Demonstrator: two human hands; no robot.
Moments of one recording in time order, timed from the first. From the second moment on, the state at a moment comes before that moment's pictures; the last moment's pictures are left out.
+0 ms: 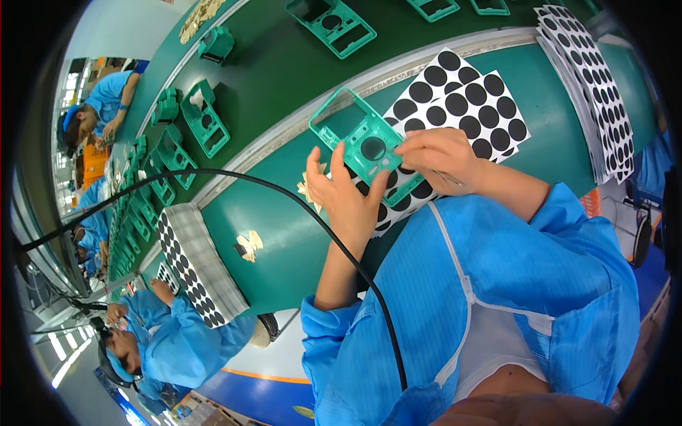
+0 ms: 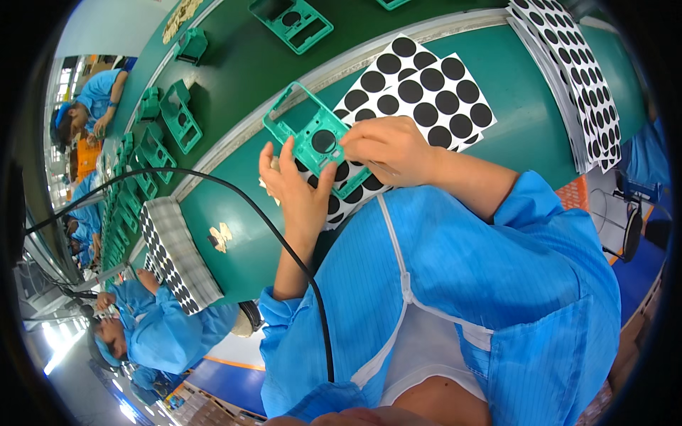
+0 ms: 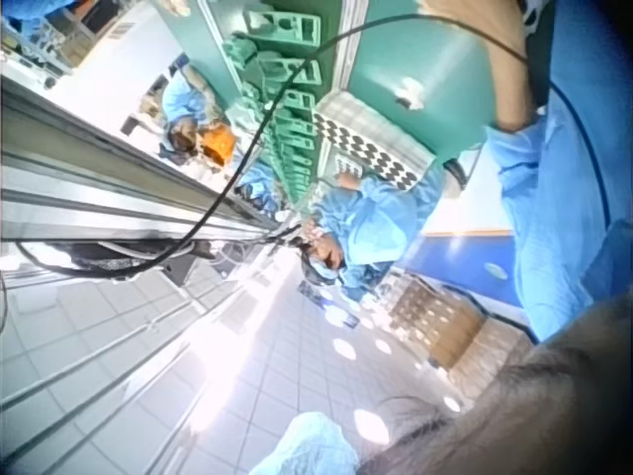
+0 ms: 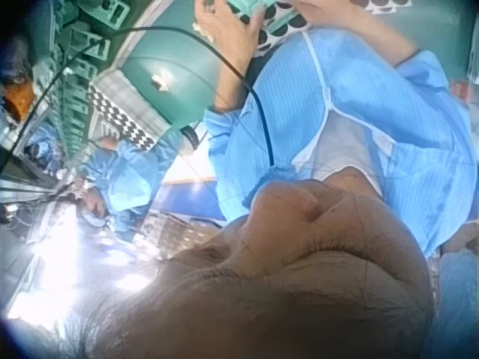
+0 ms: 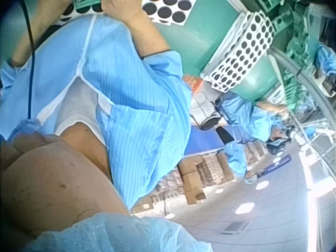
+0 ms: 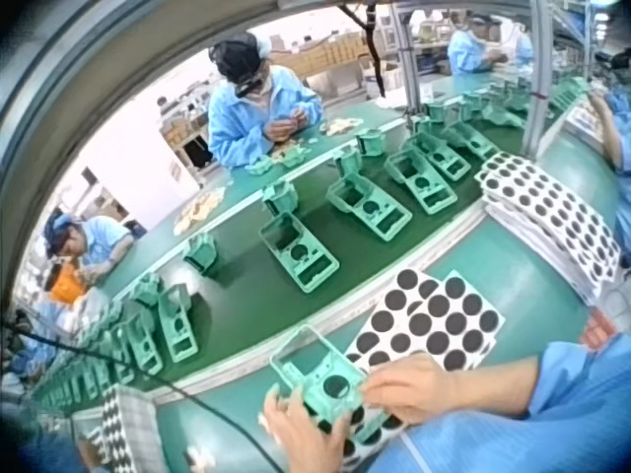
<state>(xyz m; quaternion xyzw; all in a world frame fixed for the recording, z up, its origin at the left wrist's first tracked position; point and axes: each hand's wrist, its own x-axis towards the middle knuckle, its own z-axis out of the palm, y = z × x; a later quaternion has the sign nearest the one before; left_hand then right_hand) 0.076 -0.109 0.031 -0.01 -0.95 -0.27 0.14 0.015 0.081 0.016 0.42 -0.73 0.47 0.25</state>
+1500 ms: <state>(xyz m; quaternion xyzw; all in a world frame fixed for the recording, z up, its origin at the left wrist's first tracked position) 0.107 -0.092 0.007 -0.23 -0.94 -0.18 0.20 0.015 0.133 0.009 0.14 -0.60 0.78 -0.05</state>
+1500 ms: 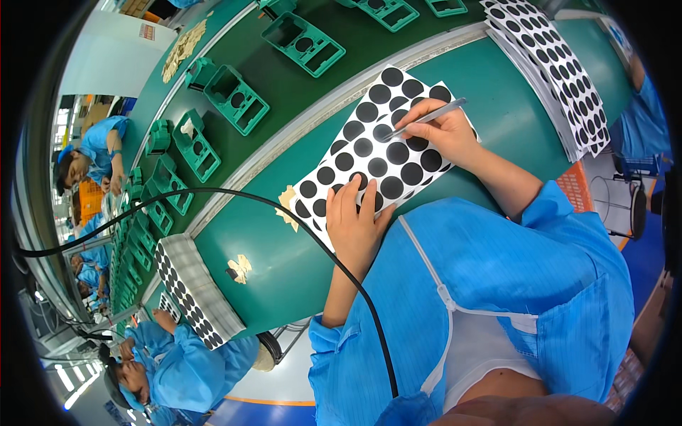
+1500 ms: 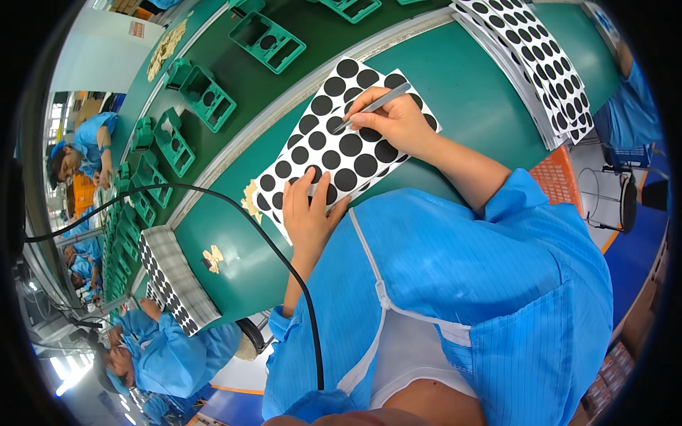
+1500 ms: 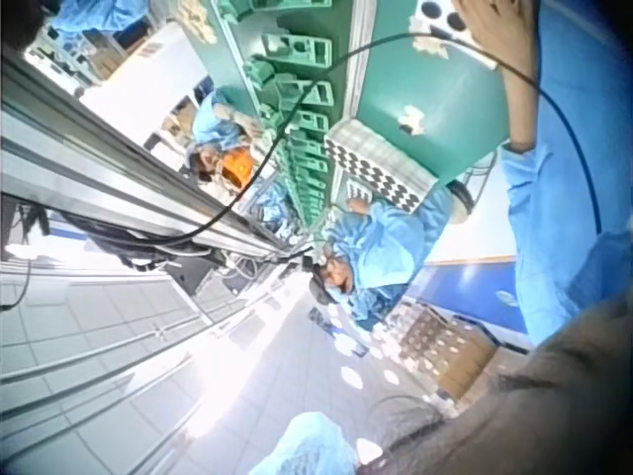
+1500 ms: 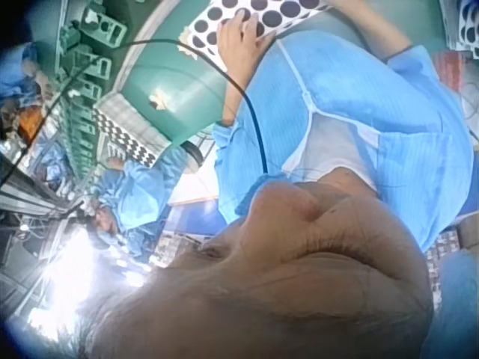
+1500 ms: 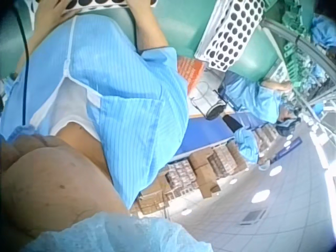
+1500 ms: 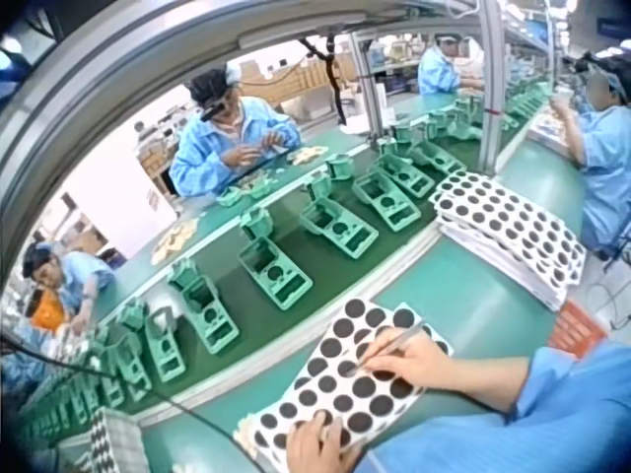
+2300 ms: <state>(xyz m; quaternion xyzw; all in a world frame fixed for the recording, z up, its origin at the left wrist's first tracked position) 0.145 -0.097 0.011 -0.14 -0.97 -0.17 0.13 0.046 0.103 0.022 0.24 -0.71 0.65 -0.13</state>
